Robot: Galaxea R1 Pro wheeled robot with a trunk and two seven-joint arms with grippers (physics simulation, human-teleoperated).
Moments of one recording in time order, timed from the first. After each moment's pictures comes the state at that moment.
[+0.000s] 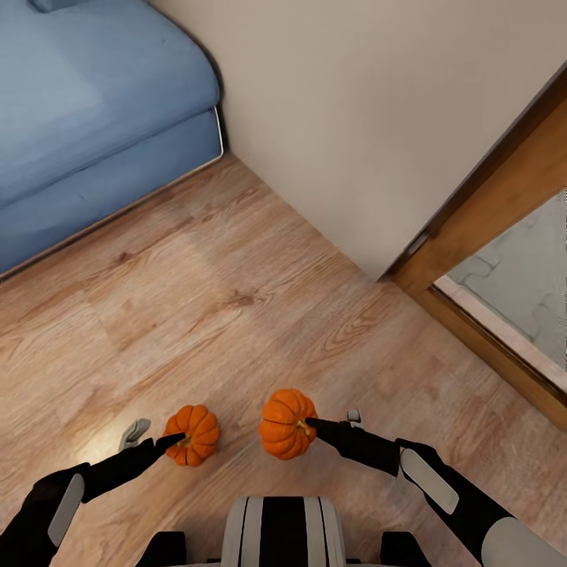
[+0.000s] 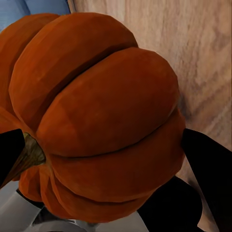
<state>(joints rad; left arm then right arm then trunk) -0.41 0.20 0.36 -0.85 0.28 0.68 -0.80 -0.57 -0.27 0.61 -0.81 -1.22 0.54 0.83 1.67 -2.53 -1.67</state>
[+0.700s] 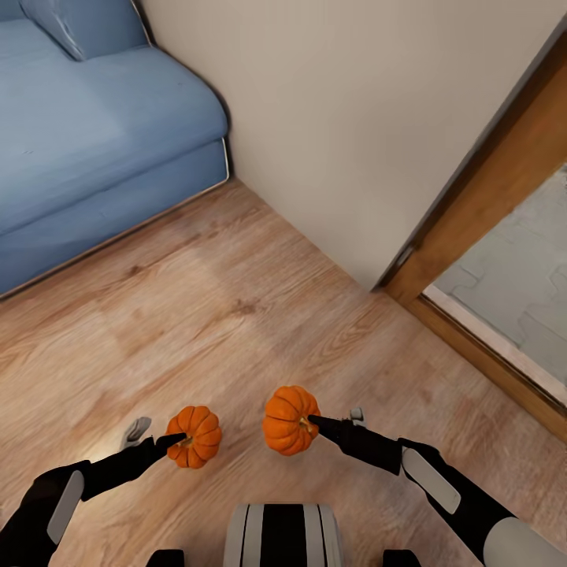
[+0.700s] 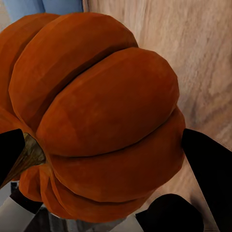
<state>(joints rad) -0.41 0.21 0.35 -0.87 0.29 0.77 -0.80 -0.57 -0.27 0.61 -0.81 -1.23 0.50 0.83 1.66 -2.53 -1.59</state>
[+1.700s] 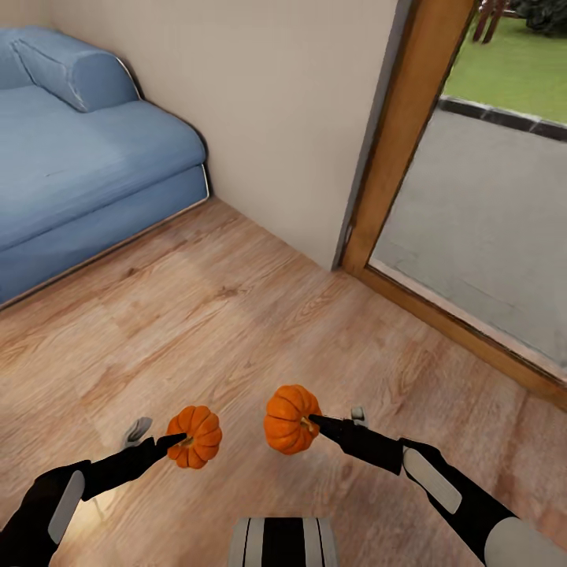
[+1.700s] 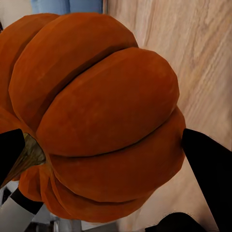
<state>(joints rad) -0.41 0.20 0.35 -0.87 0.28 0.76 -0.80 -0.57 -0.28 0.61 -0.81 -1.23 0.50 0.83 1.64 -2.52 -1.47</state>
